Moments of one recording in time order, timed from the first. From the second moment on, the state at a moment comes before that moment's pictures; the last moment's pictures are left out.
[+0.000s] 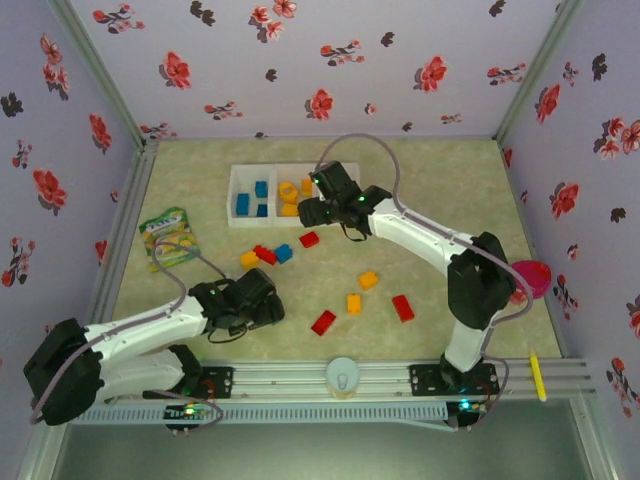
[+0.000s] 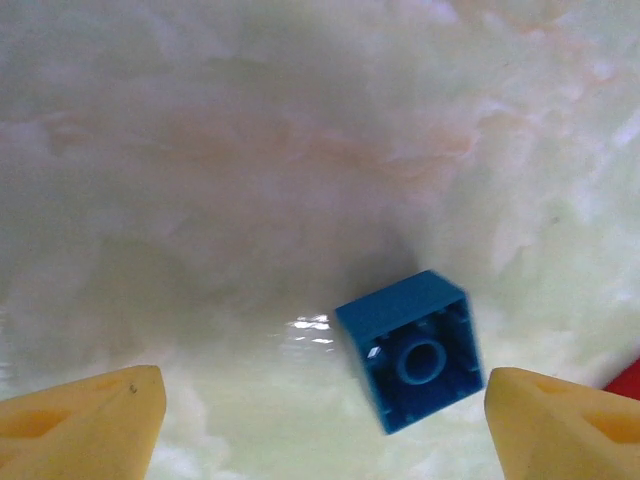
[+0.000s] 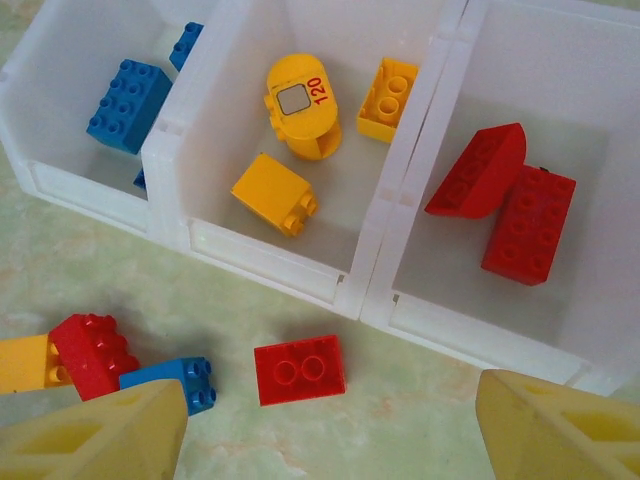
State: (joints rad) left arm -0.93 1.09 0.53 -0.63 -0.09 -1.18; right arm 0.75 1.77 1.45 -0.52 0.10 0.33
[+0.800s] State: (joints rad) left arm -0.95 1.33 0.62 -0.52 -0.06 -1.20; right arm 0.72 1.69 1.37 -0.50 0.11 0.33
